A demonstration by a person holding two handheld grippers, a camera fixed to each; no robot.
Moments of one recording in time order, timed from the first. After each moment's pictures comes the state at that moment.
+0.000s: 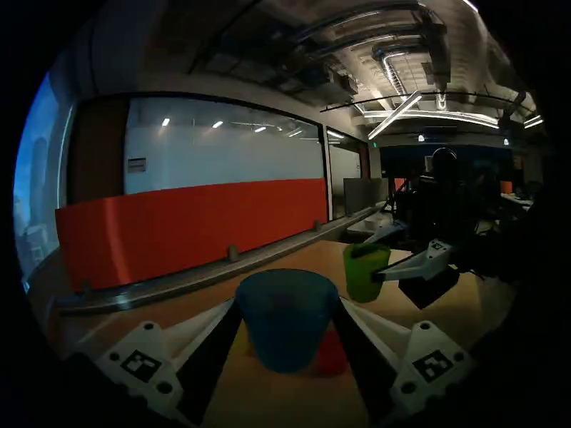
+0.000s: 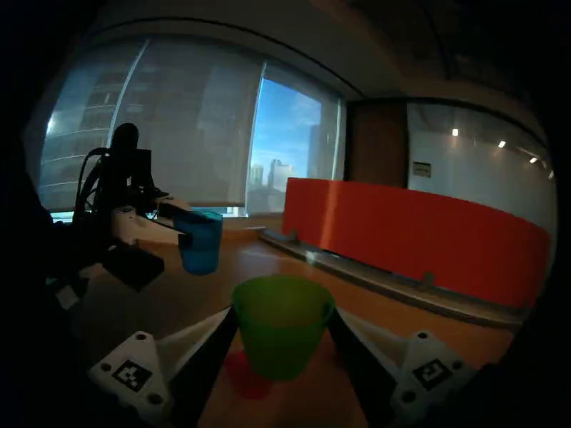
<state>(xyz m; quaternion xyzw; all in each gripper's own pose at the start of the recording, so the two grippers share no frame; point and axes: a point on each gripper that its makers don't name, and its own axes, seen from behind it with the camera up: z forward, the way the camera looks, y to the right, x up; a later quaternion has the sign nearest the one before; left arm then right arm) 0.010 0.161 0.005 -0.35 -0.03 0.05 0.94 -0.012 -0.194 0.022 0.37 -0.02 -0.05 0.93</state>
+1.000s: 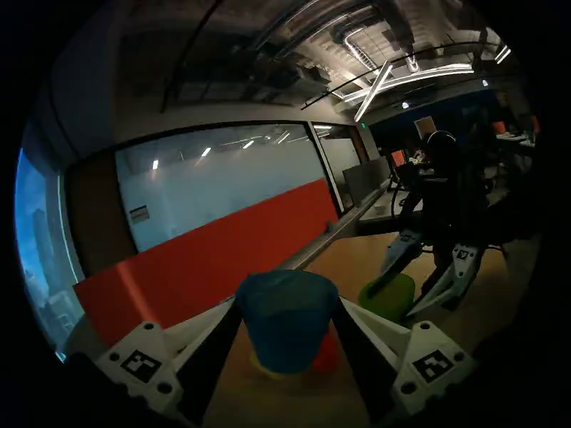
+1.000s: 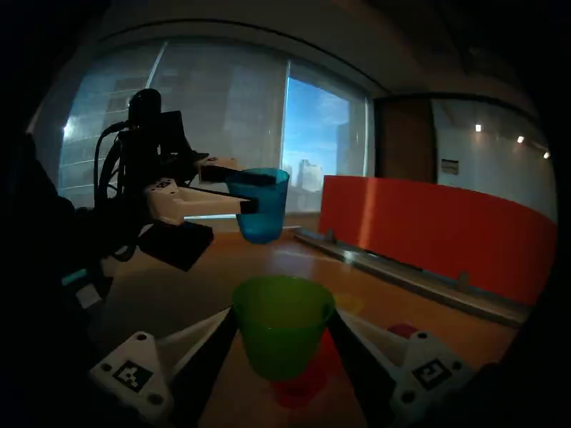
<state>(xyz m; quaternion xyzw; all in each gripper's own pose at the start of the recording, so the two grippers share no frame) 0.057 0.172 0.014 -0.32 0.03 0.17 0.93 -0.025 -0.247 -0.001 0.43 -0.03 -0.04 0.90</state>
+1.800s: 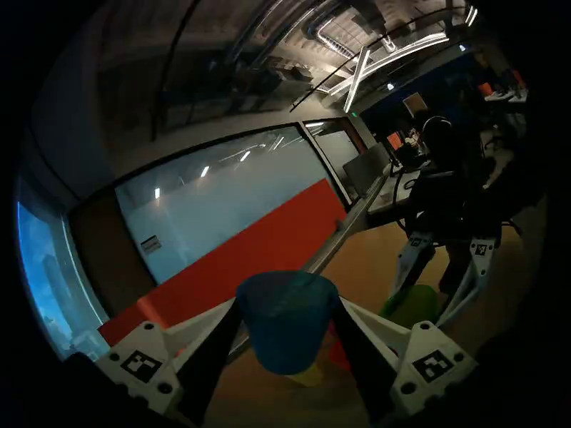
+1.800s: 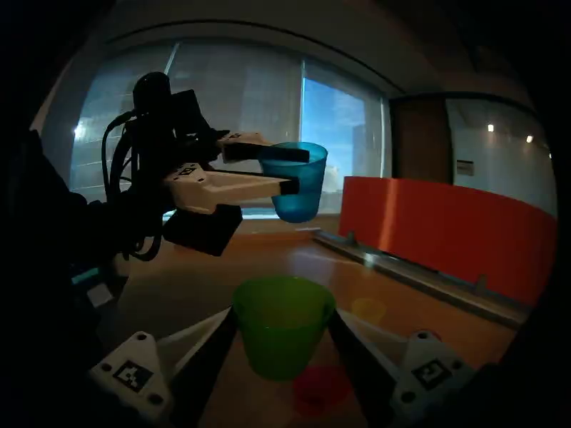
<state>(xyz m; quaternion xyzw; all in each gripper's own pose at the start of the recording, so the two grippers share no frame) 0.084 0.172 0.018 -0.30 0.07 0.26 0.92 -0.025 -0.276 -0.013 0.47 -0.02 -0.04 0.88</state>
